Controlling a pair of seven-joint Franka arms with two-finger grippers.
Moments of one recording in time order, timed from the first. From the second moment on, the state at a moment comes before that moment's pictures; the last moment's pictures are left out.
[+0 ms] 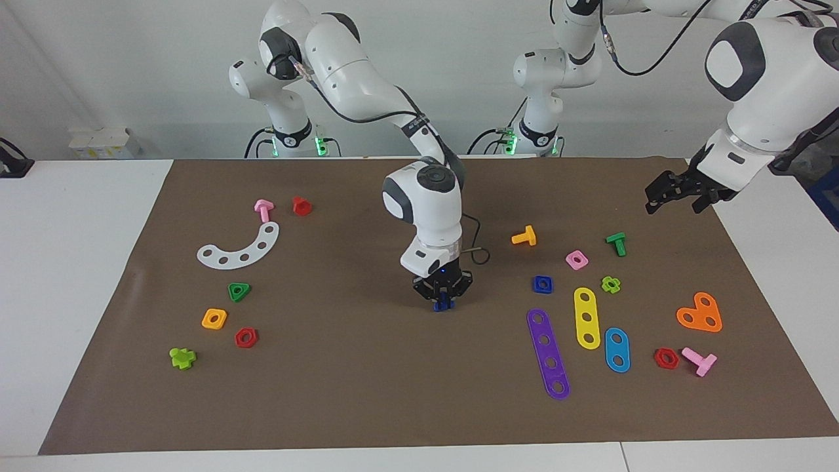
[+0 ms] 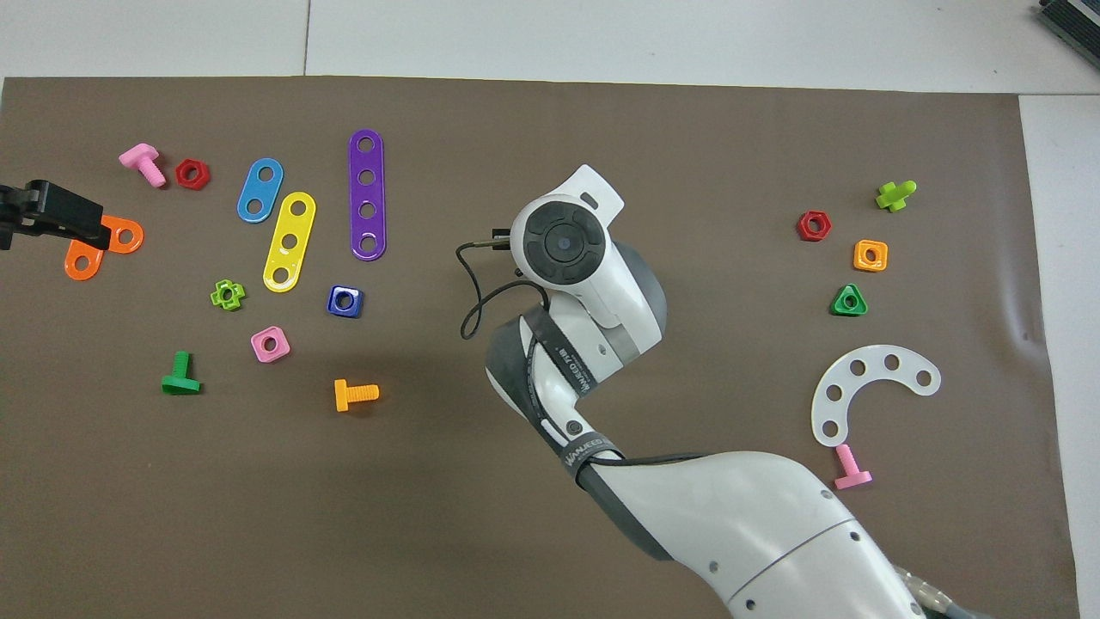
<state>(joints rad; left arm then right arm) -0.01 0.17 0.02 -1.37 -0.01 1.50 0.08 0.66 0.64 -0.16 -1.44 -0.03 2.35 0.55</state>
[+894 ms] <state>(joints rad) -0.01 0.16 0.02 -1.37 -0.01 1.52 0.08 0.24 0.20 -0.18 -2.13 -0.03 2.55 0.04</state>
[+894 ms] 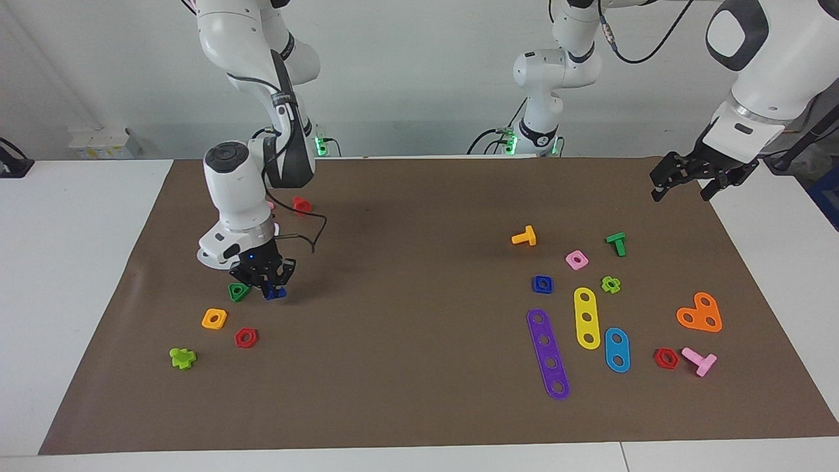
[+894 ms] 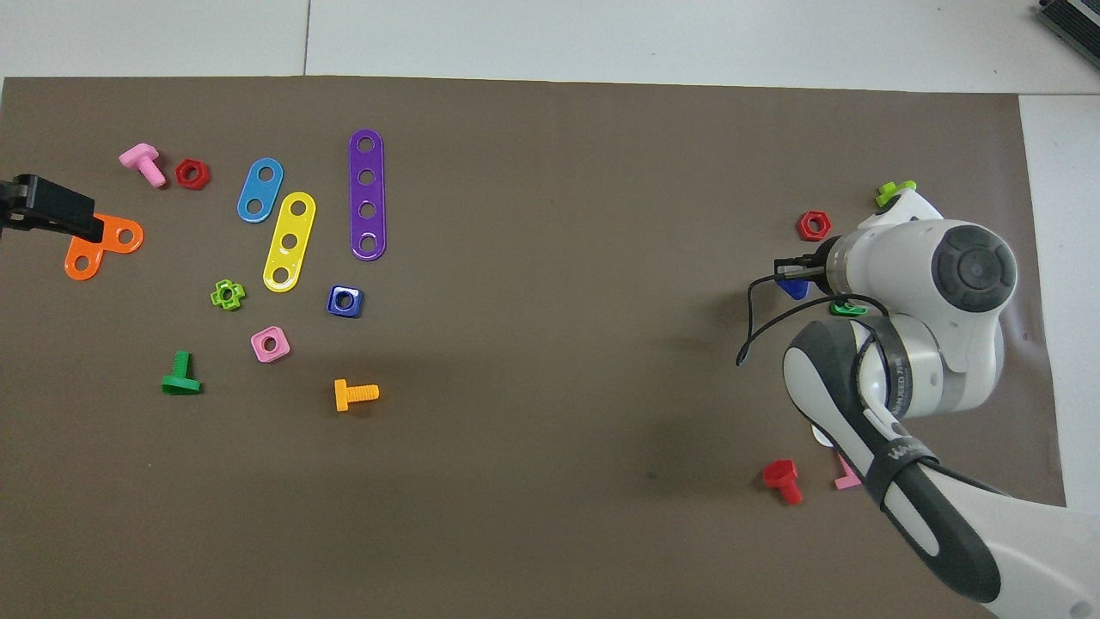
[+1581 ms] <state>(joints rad) -0.01 0.16 0.02 -1.37 -0.01 1.56 0.08 0.22 0.19 -0.17 -2.21 -0.03 2.62 0.02</state>
